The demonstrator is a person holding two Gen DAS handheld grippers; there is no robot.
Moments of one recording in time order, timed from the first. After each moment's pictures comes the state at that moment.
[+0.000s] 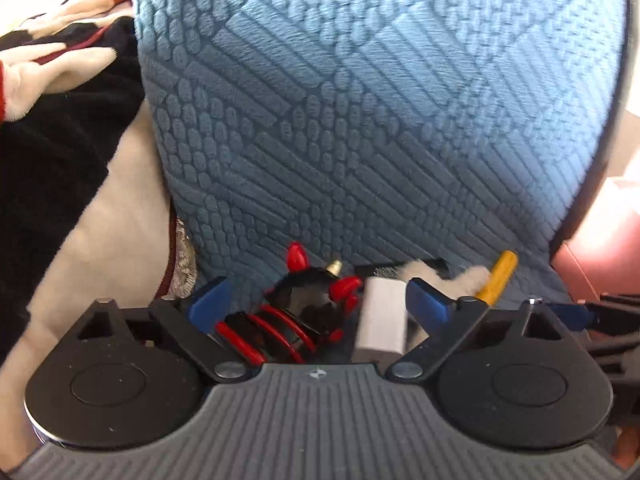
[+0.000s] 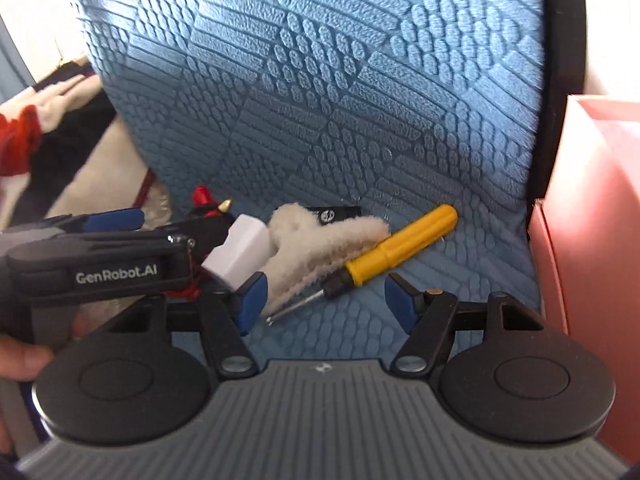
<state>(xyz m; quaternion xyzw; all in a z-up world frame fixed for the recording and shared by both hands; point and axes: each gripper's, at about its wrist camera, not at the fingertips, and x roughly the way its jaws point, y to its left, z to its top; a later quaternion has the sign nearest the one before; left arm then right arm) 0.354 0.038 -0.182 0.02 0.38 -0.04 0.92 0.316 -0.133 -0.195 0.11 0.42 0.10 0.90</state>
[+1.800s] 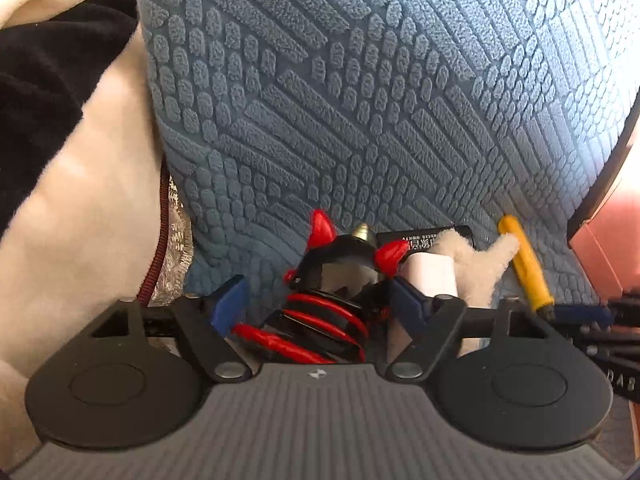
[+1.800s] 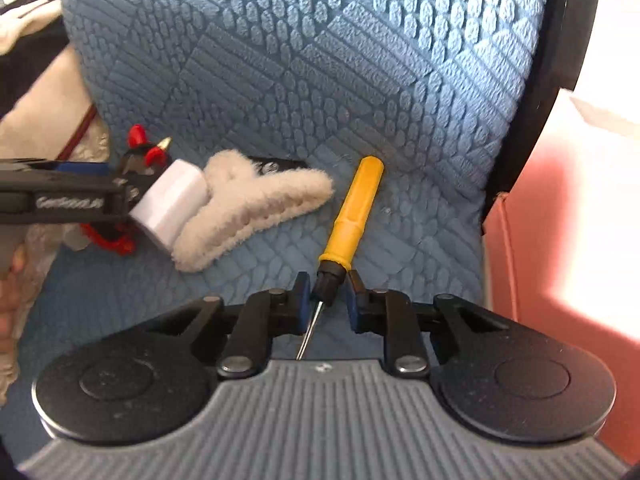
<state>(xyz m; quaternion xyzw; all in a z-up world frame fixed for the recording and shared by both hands) 0.385 0.063 -0.230 -0.01 0.43 -0.08 0.90 0.296 -0.163 -0.192 0.01 0.47 0.06 0.88</state>
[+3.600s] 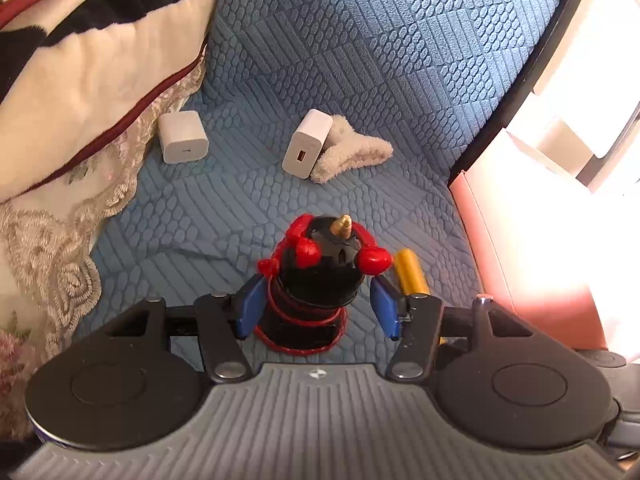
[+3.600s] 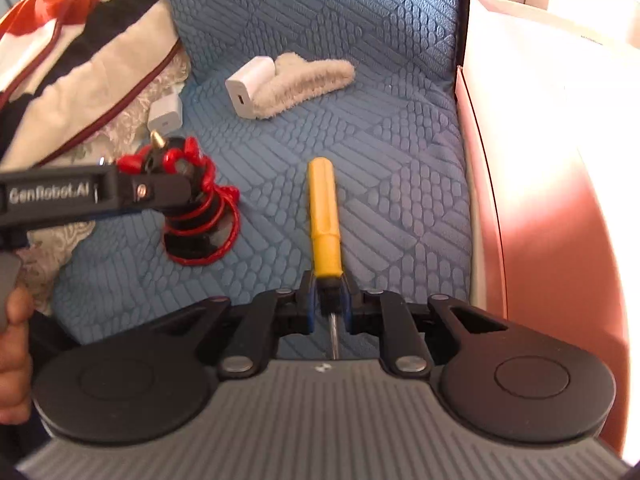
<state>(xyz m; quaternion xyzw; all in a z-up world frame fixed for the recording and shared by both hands) 0.189 0.047 -0.198 -0.17 0.45 -0.08 0.87 0.148 -0.141 -0.186 0.04 0.48 0.08 0.88</state>
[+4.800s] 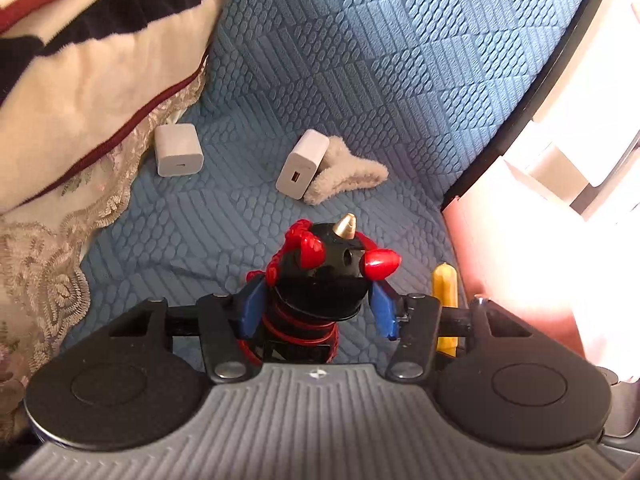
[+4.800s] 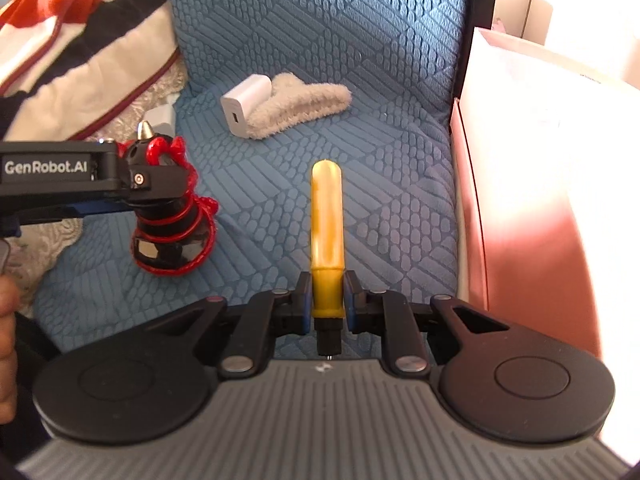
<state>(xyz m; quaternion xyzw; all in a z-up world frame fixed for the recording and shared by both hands) 0.193 0.050 -0.197 -0.19 0.43 -0.08 0.88 0.155 -0.136 -0.173 0.00 0.46 0.07 0.89</state>
